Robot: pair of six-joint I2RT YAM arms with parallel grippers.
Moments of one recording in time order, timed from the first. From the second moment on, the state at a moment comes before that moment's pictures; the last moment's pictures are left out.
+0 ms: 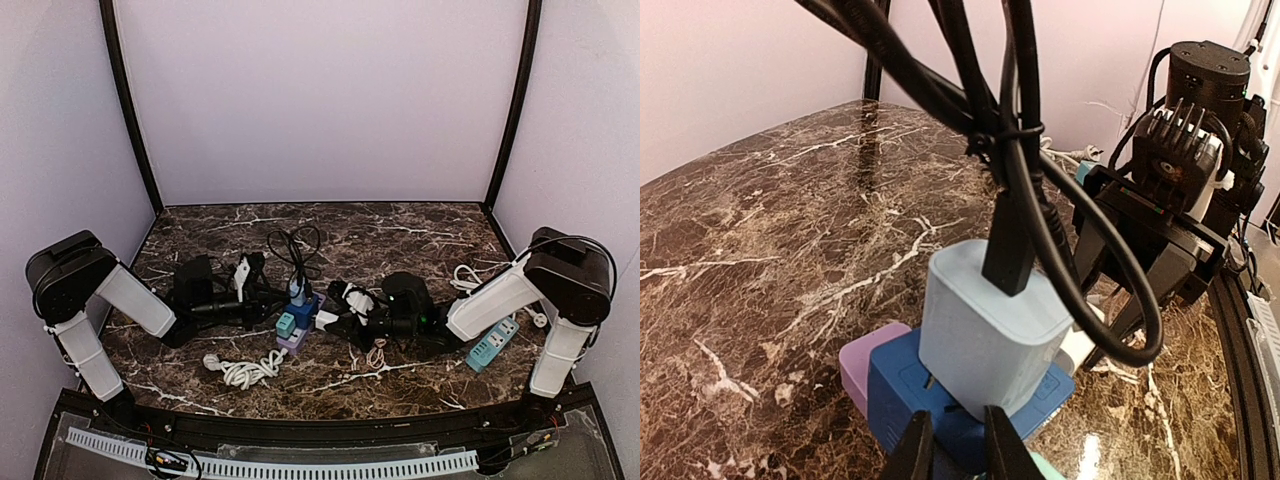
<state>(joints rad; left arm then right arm) -0.63 1.73 0.46 1.01 0.55 -0.04 0.97 1.78 0.66 0.67 -0.19 -0.11</state>
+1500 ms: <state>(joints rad) -0.60 1.78 0.49 1.06 0.61 -0.02 0.97 1.83 0.76 0.58 -0.18 -0.15</state>
